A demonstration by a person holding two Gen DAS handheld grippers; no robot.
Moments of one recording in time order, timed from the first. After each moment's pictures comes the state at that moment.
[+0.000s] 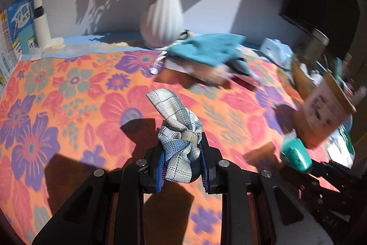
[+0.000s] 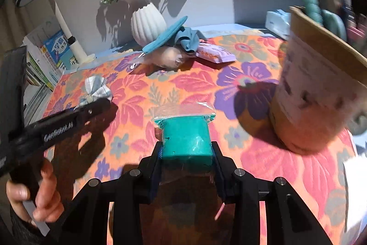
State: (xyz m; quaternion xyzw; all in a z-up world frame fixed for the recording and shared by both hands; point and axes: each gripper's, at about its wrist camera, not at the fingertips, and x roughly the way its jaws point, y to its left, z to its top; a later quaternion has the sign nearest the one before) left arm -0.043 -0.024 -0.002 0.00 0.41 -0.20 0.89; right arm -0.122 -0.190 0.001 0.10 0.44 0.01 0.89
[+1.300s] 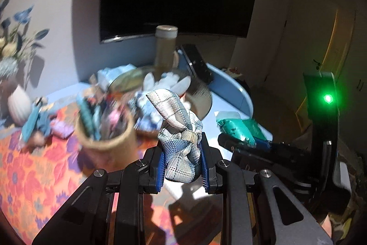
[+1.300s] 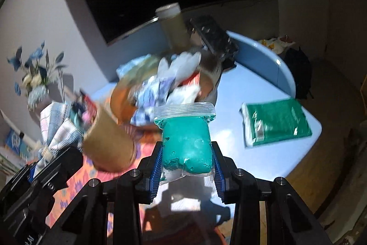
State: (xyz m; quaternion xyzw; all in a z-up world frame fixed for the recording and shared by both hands) left arm -0.190 -0.290 0.123 0.07 0.33 -0.43 0.84; right arm -0.265 -0.419 0.103 0.23 0.36 -0.24 0.87
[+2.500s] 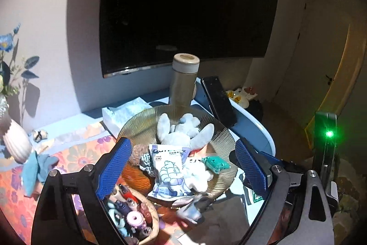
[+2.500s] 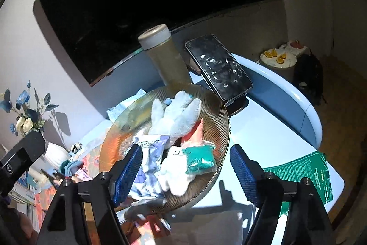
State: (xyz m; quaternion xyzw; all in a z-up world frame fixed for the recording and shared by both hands) left arm -0.093 -0.337 0.163 0.06 0.31 -0.40 0.86; right arm -0.186 -0.503 0.107 0.26 0.32 -0.22 0.88
